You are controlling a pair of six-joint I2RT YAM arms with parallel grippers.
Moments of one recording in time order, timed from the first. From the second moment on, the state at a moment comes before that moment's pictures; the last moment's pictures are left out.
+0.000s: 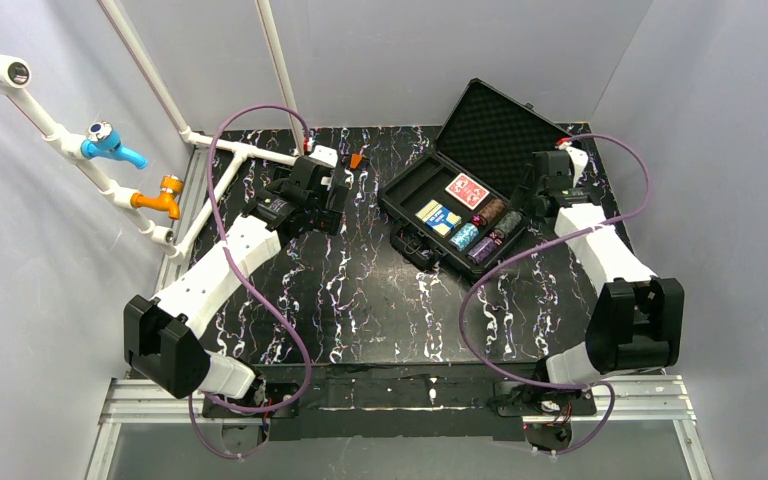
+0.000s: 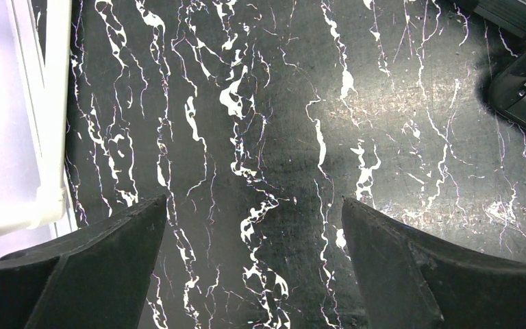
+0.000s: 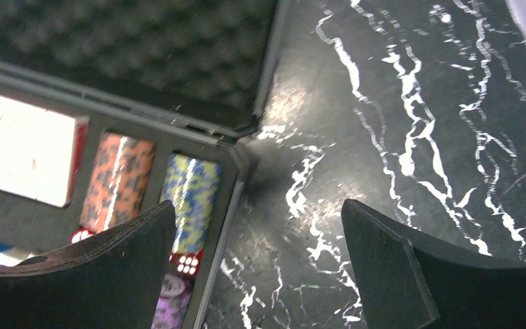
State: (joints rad) left arm -0.54 1.40 1.28 -0.72 -0.45 -0.07; right arm 0.14 1.46 1.12 -0.50 0.37 0.42
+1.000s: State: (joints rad) left arm -0.54 1.66 1.42 -0.72 -0.18 -0.07; right arm 0.07 1.72 1.25 -0.39 0.43 0.42
